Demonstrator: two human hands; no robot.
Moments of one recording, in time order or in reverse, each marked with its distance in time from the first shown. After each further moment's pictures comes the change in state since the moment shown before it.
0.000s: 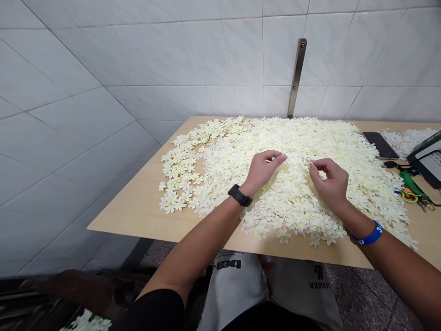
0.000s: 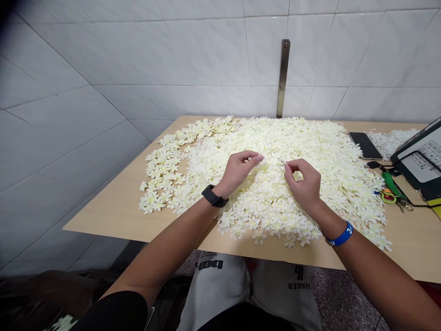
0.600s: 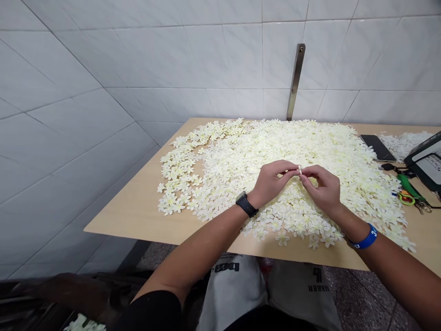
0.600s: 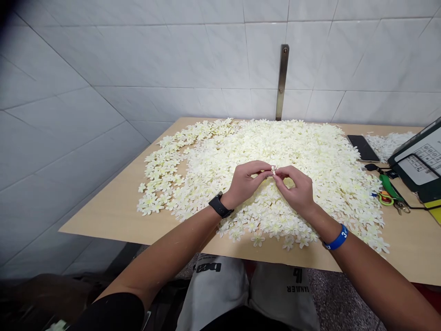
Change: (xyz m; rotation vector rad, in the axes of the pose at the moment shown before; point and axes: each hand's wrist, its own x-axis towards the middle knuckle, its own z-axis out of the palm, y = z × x) left_hand -0.019 -0.002 0.021 0.194 -0.088 0.503; right_hand -0.003 -0.010 0.001 0.136 -0.151 -0.099
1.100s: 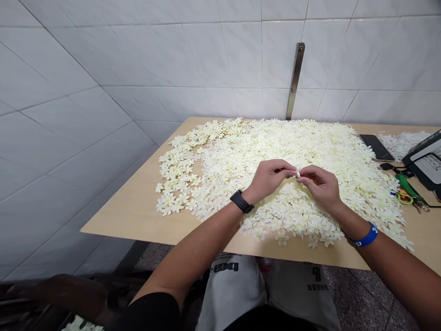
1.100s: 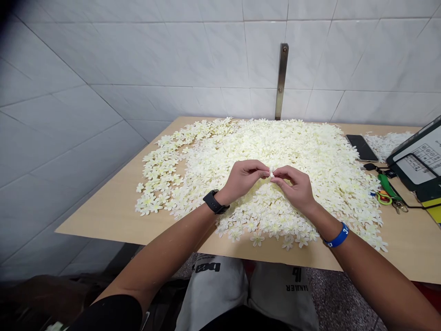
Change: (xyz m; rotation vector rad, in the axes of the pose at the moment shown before) left_hand 0.007 0.006 -0.011 -0.258 -0.071 -0.246; right_hand -0.001 0.004 -0.002 0.206 -0.073 0.179
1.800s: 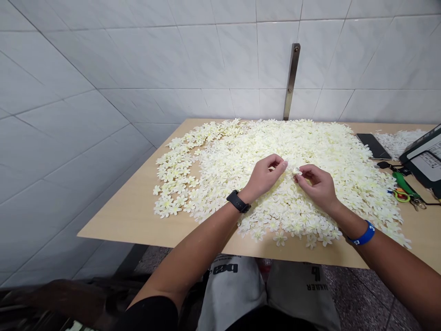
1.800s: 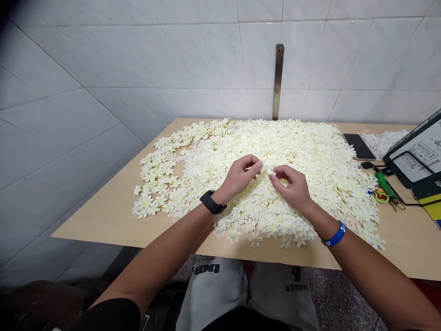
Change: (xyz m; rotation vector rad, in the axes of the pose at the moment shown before) left_hand 0.005 -0.002 -0.004 0.027 0.013 -0.202; right_hand -0.004 0.009 0.002 0.020 -0.019 0.111
